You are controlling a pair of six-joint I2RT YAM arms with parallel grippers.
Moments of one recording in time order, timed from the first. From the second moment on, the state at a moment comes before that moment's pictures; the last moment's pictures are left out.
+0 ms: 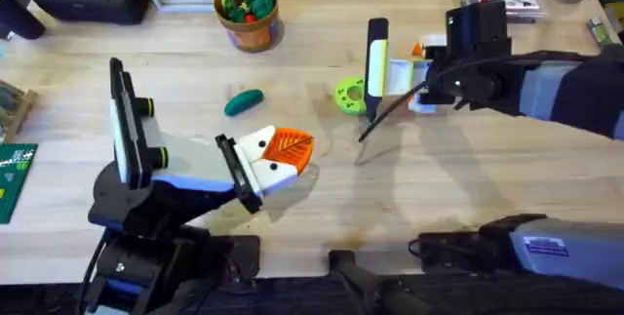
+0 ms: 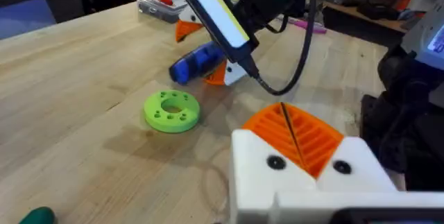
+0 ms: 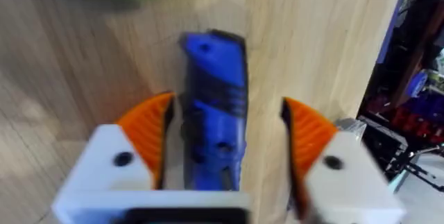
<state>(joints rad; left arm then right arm) -0.22 0.00 0.02 -0.09 0.88 -0.11 0.22 1.45 0.69 -0.15 0.14 -1.33</state>
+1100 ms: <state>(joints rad) -0.22 0.00 0.01 0.00 0.85 -0.09 0.22 0.94 0.82 -0.78 0.08 -0.22</state>
